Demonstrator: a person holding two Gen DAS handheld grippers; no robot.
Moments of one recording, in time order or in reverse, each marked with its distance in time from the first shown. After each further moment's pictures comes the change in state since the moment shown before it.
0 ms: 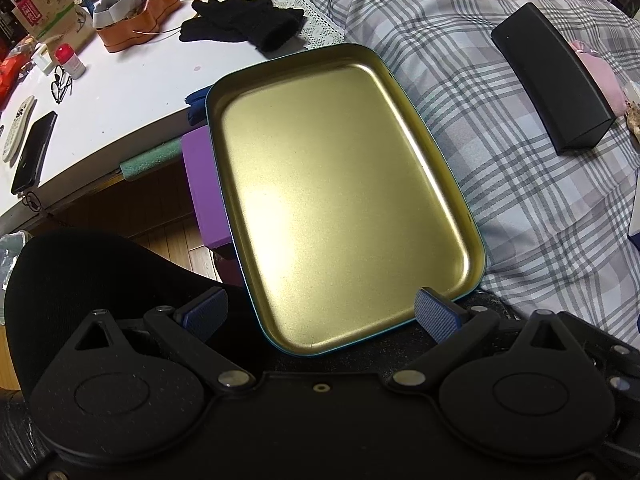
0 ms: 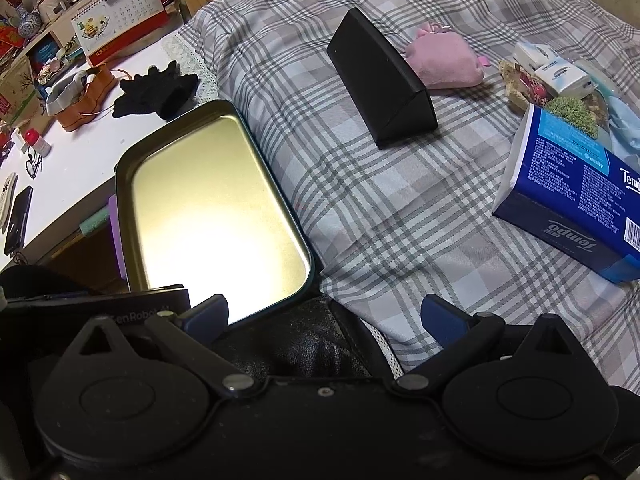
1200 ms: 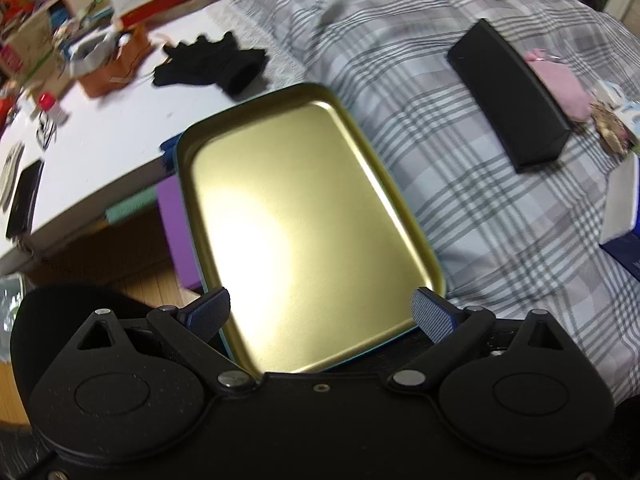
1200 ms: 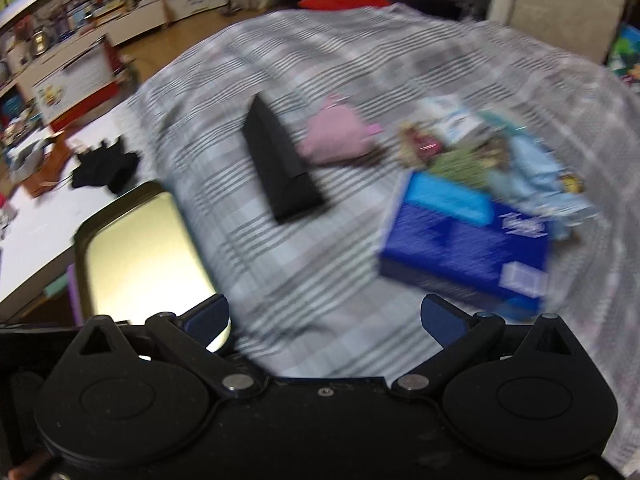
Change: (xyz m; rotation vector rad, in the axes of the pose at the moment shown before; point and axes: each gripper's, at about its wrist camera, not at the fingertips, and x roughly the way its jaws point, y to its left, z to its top) left arm -0.019 -0.035 0.012 0.090 -0.081 -0.021; right arm -0.062 -0.078 0.004 0.096 -0.200 -0.174
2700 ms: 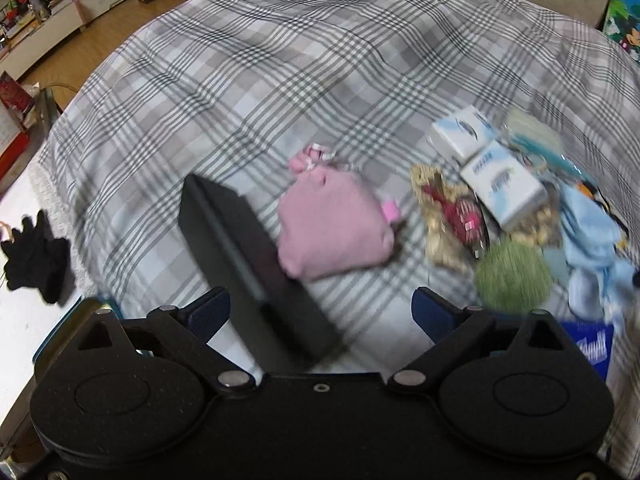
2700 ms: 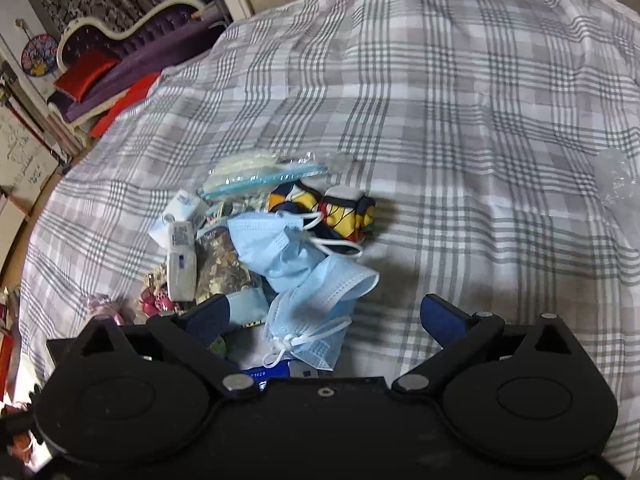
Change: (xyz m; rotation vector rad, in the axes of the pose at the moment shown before) left arm 0.021 -0.213 0.153 0.334 -0.047 -0.180; right arm 0.088 -0.249 0.067 0.656 -0.006 -0.090
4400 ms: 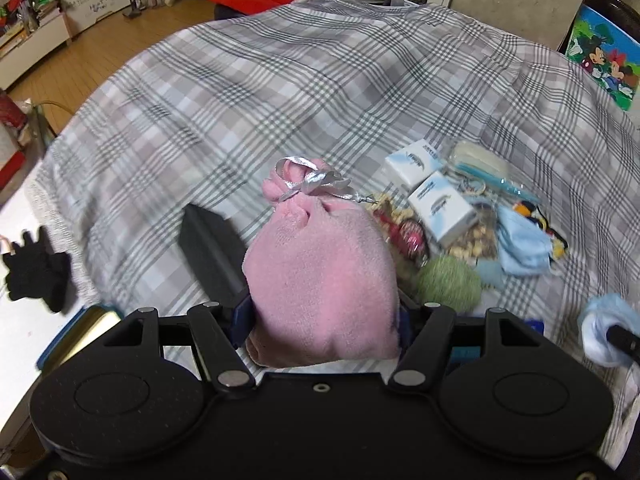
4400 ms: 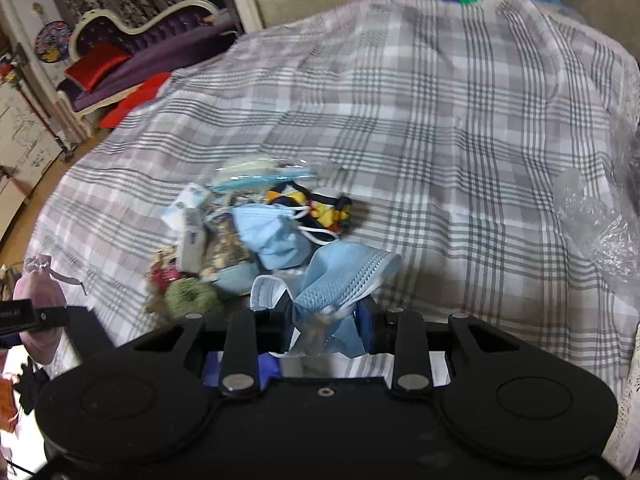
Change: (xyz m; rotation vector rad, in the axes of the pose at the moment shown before) left arm -0.076 -0.002 -0.006 0.009 -0.035 -0.069; right arm -0.088 -0.004 -0.031 -0.086 -0.069 -0.011
